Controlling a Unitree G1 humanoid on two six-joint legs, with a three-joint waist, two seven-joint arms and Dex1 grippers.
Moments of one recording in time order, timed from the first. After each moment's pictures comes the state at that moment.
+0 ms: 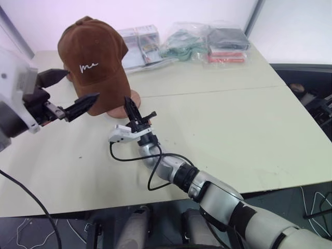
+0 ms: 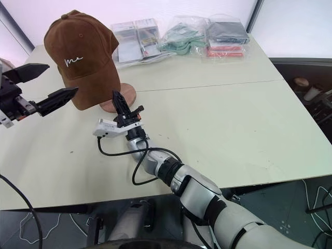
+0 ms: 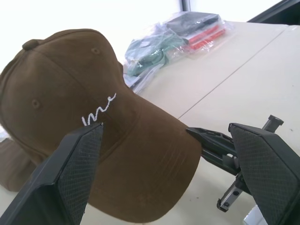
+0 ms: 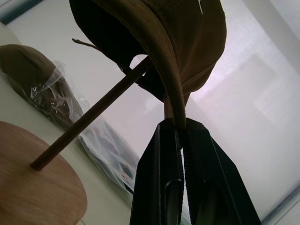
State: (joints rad) left arm -0.23 1.06 0.68 -0.67 -1.03 0.99 -0.40; right arm -0.87 0.16 0.80 0.82 -0.67 -0.01 -0.84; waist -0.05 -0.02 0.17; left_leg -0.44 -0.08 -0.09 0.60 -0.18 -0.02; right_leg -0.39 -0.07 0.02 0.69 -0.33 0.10
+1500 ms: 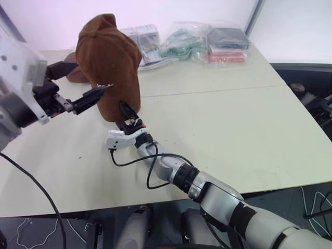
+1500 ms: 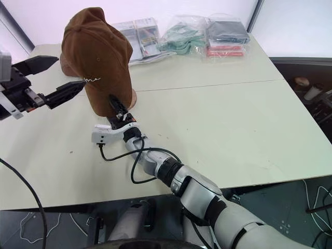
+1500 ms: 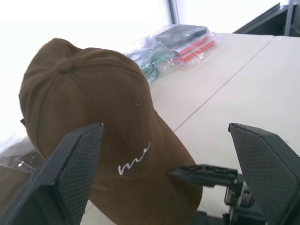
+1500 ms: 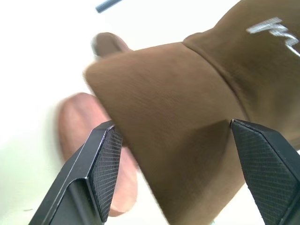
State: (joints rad) left arm -0.33 1.04 0.53 -0.61 -0.97 0.90 -0.43; right arm -0.83 0.13 0.81 0.73 -0.70 0.03 -0.41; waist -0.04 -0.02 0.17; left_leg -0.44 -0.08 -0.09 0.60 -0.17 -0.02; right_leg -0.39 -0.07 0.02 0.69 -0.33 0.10
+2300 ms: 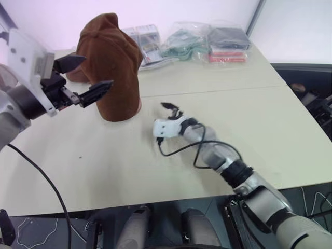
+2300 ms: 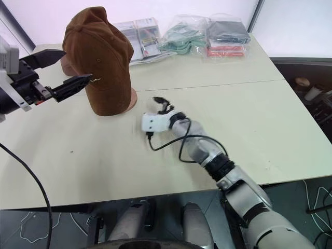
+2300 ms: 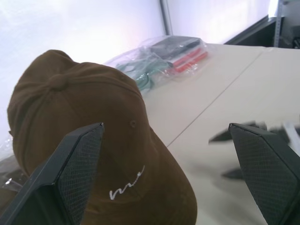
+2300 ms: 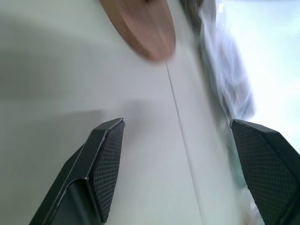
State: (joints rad) left arm -0.43 1.02 0.45 -0.54 -0.93 0.87 -0.48; right arm -0.70 -0.36 0.46 0.18 -0.48 0.15 0.44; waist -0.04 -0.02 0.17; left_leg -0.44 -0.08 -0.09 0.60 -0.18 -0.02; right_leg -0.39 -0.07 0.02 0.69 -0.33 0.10
